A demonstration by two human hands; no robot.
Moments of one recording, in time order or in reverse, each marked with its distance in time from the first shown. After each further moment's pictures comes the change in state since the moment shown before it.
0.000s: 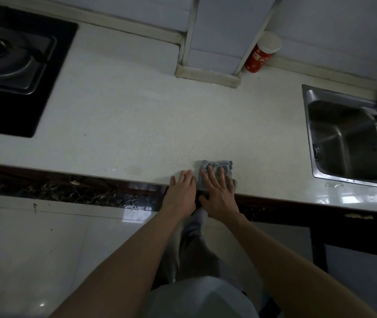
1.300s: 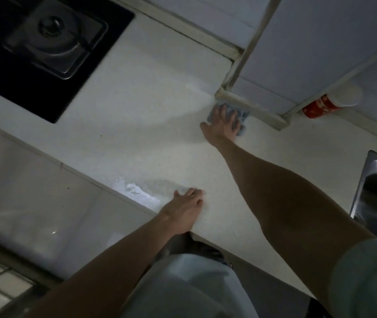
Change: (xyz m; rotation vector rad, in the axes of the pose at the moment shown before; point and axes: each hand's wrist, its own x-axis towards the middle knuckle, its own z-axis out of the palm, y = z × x) left_hand 0.061 -0.012 -0.061 -0.042 -0.177 -0.008; right_hand 0.297 -0.055 -0.132 0.043 -0.079 0.018
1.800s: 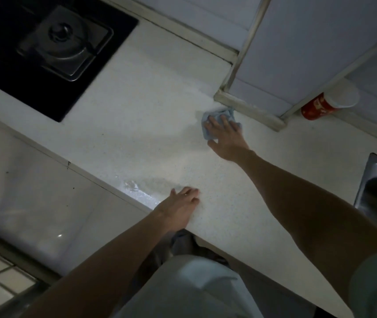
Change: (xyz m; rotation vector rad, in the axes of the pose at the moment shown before) left_hand -0.006 0.007 -0.006 -0.078 0.015 -0.043; right_hand -0.012 0.061 -0.011 -0.360 0.007 -0.542
